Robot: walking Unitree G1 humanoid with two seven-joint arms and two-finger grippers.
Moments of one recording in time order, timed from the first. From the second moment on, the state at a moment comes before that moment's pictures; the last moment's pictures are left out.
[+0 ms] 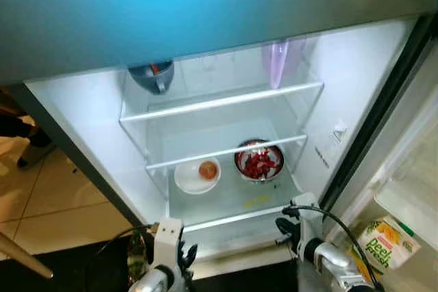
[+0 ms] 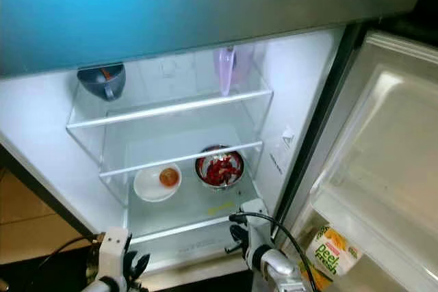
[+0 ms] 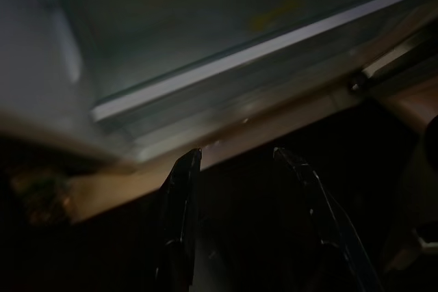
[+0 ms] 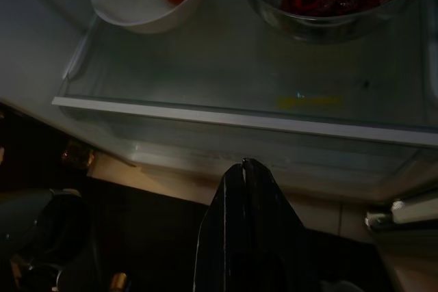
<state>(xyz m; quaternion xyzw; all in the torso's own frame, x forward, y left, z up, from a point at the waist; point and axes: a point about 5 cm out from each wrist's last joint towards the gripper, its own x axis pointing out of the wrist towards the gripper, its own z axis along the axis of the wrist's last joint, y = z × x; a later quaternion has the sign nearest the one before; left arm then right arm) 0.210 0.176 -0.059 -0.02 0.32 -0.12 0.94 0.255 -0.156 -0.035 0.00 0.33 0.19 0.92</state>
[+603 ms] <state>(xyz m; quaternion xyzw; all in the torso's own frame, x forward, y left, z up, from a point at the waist) 0.163 0.189 -0.087 -0.03 0.42 -0.07 0.90 0.210 -0.175 -0.067 0.00 0.41 0.15 0.90</state>
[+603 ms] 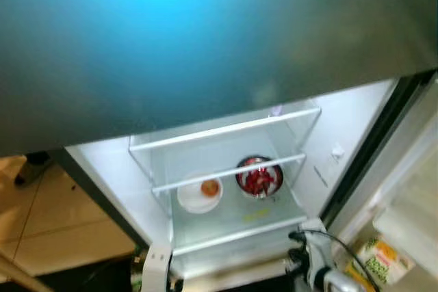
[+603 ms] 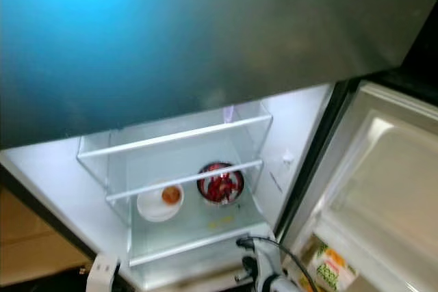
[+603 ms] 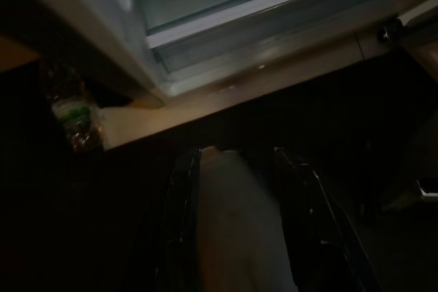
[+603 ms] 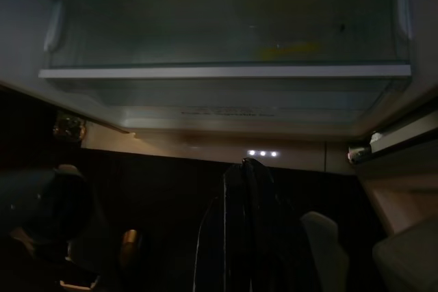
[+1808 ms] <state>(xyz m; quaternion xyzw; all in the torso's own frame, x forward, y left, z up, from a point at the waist) 0.127 0.212 -0.099 -0.03 0.48 0.01 0.88 0.165 -0.202 -0.089 -0.03 0.50 0.08 0.86</state>
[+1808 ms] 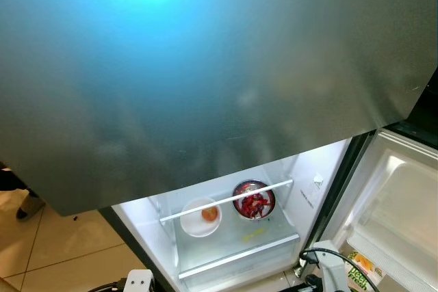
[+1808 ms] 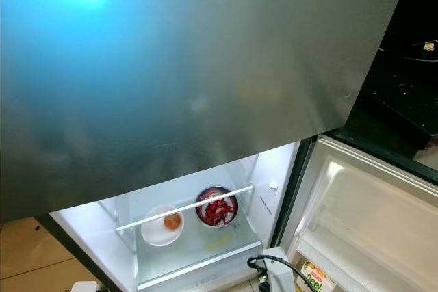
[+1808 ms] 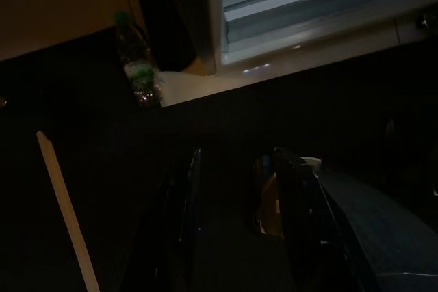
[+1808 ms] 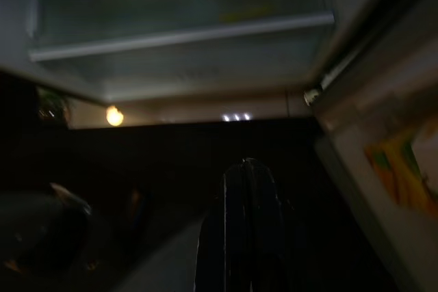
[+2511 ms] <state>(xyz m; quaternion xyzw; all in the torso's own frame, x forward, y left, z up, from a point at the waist) 0.123 0.205 -0.102 -0.02 0.50 0.00 0.87 0.134 -0.222 -0.098 -0.05 0.55 0.04 0.84</state>
